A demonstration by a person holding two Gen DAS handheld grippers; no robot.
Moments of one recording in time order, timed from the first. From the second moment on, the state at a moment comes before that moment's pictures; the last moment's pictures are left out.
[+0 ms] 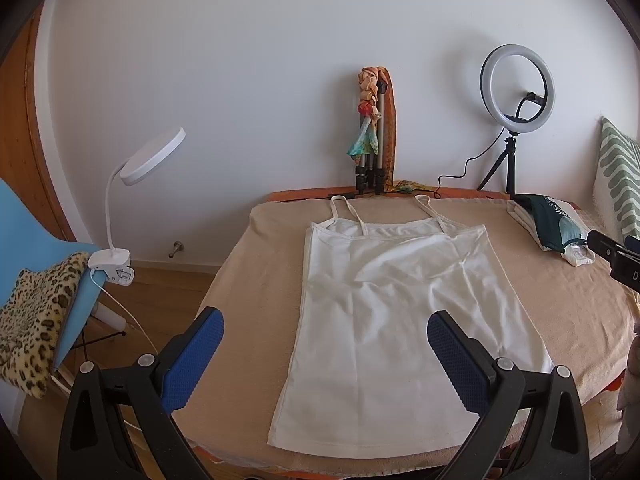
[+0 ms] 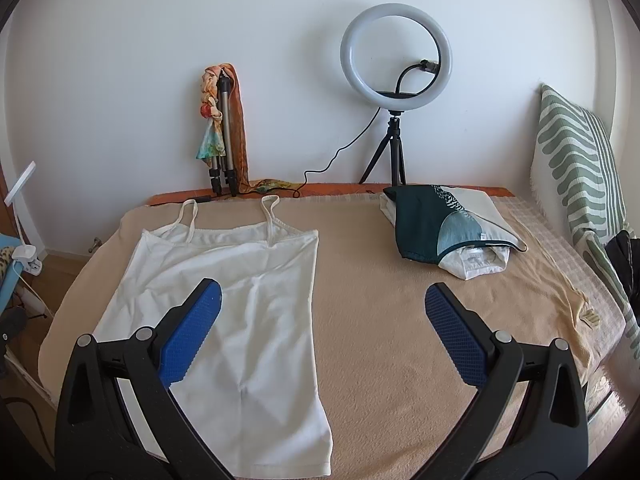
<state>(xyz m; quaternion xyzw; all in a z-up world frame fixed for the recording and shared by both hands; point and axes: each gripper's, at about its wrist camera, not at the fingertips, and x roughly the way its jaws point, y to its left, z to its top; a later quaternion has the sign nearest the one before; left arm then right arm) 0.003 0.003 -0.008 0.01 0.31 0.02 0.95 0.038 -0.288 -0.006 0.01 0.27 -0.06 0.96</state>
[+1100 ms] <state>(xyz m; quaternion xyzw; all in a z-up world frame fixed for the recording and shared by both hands) 0.002 0.009 -0.007 0.01 0.31 0.03 0.95 0.037 -0.289 -0.012 0.01 0.28 -0.05 0.96</state>
